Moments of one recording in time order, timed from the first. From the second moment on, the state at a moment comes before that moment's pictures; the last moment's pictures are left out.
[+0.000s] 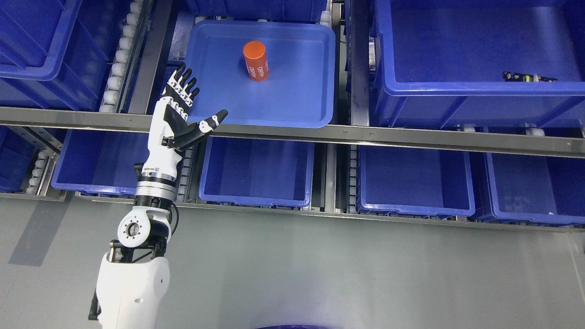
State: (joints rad) left arm -0.13 0.00 0.01 -1.67 0.21 -0.07 -0.09; right arm 0.00 0.00 0.00 0.00 0.00 -0.02 -0.06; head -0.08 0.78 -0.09
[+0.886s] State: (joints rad) left arm -0.29 0.00 0.00 -1.57 0.15 -0.02 -0.17; right arm 0.00 0.00 0.00 0.00 0.00 -0.02 -0.06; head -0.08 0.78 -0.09
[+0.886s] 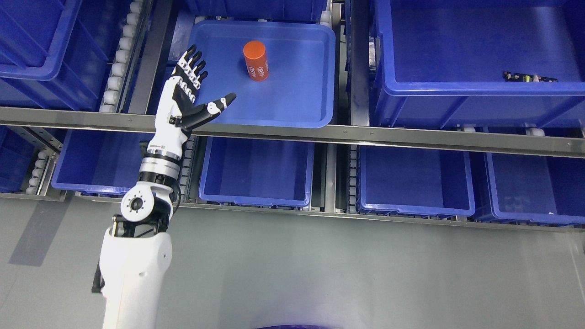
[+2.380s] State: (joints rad) left arm -0.71 0.00 -0.12 -0.96 0.00 -0.01 -0.25; right arm 0.00 0.00 0.00 0.00 0.00 -0.02 -0.06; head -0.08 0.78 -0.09
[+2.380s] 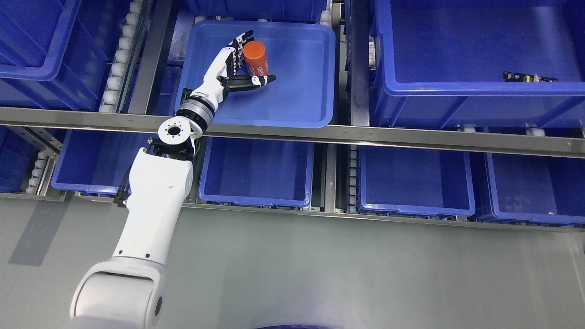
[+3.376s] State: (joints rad) left arm -0.82 0.00 -0.15 -0.76 0.00 -0.06 -0.25; right arm 0.00 0.00 0.00 0.00 0.00 -0.02 -0.06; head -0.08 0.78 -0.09
